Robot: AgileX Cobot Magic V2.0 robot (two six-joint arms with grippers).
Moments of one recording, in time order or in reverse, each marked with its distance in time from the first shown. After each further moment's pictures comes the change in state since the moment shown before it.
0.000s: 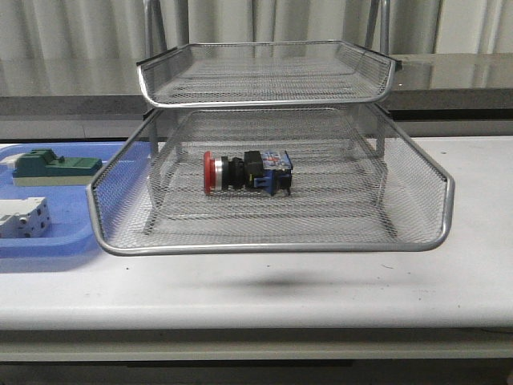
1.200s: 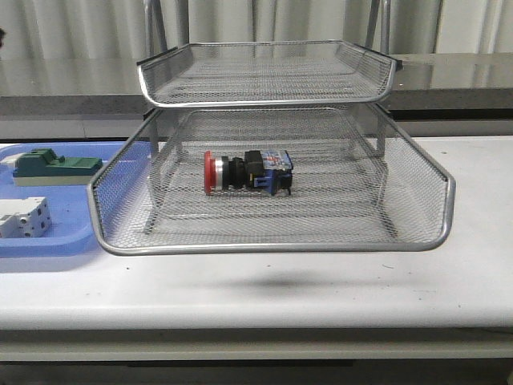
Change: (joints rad) left arm -0.133 0.710 -0.580 0.025 0.536 0.040; right arm 0.000 0.000 0.000 0.000 0.000 0.000
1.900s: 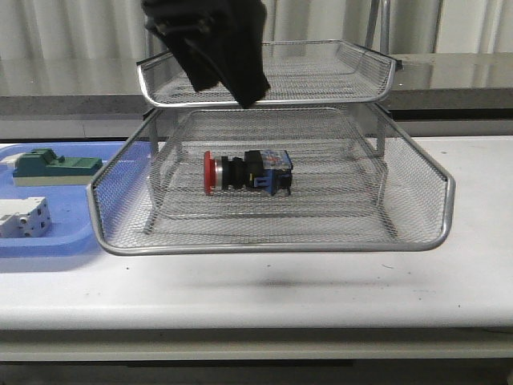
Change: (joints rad) left arm -0.370 0.673 -0.677 0.016 0.254 0.131; right arm 0.000 0.000 0.000 0.000 0.000 0.000
